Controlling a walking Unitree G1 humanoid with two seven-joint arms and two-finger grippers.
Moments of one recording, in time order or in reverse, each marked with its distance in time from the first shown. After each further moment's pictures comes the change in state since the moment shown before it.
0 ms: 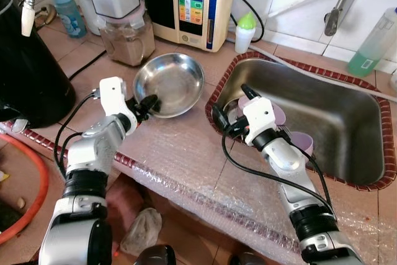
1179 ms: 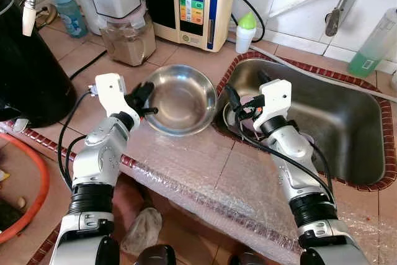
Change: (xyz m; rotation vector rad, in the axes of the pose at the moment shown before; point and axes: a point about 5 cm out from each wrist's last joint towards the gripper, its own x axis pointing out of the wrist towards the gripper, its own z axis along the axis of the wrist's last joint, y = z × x) left arm -0.010 -0.022 0.012 0.024 -0.267 -0.061; right arm 0.010 -0.025 0.007 0.179 -0.038 -0.154
